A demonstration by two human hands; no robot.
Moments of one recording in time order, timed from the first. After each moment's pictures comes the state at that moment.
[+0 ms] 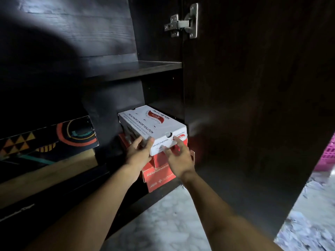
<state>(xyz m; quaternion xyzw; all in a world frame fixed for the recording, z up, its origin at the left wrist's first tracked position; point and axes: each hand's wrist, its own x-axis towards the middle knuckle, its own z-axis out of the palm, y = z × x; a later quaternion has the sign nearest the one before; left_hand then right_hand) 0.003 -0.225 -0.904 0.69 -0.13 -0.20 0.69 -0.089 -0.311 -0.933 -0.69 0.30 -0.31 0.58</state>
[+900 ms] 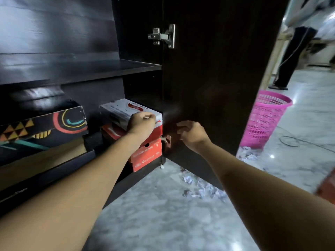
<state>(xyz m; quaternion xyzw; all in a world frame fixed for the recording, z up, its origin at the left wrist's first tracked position) -0.080 -0.191 -0.814 0.75 -0.29 -0.14 0.59 -0.211 -0.294 -0.848 -0.78 0.39 -0.29 0.40</state>
